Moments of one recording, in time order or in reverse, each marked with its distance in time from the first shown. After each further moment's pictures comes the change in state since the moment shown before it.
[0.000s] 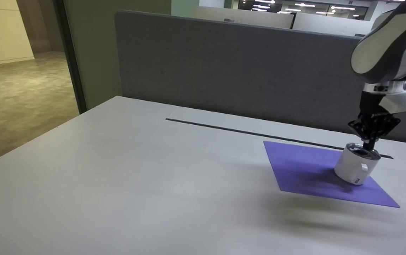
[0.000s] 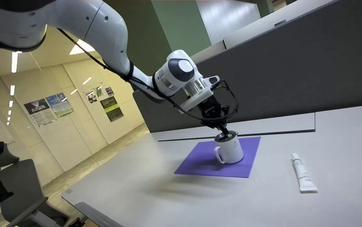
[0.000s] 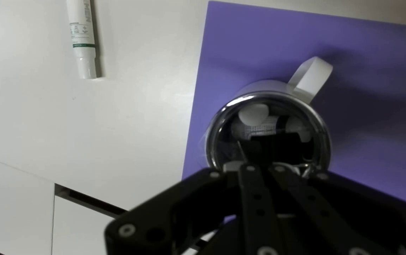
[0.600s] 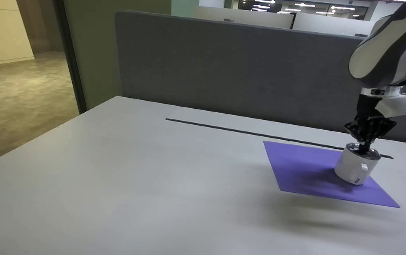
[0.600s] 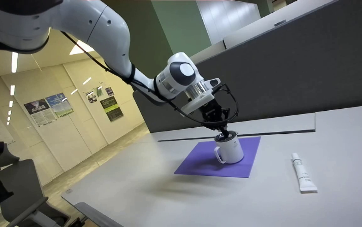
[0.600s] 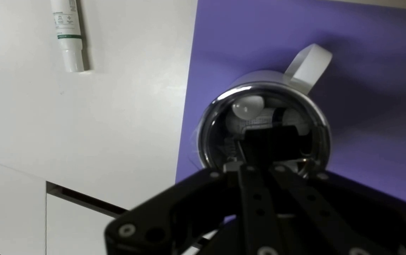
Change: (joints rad) arm 0.000 0.020 0.000 0.000 0.020 0.046 0.002
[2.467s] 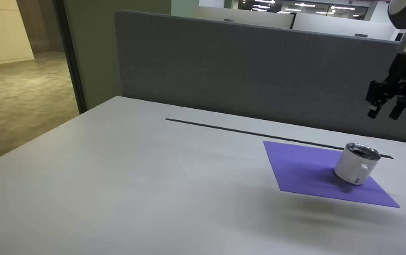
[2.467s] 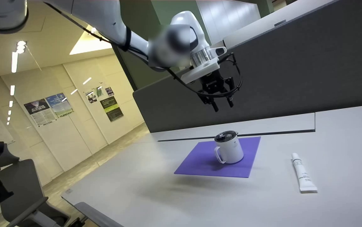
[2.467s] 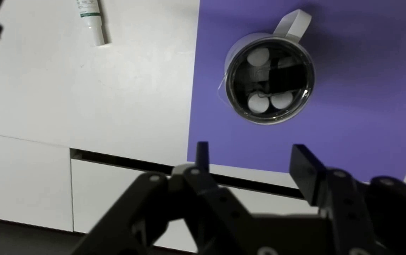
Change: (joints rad) arm -0.148 -0.133 0.085 0.065 0.238 -0.142 -0.231
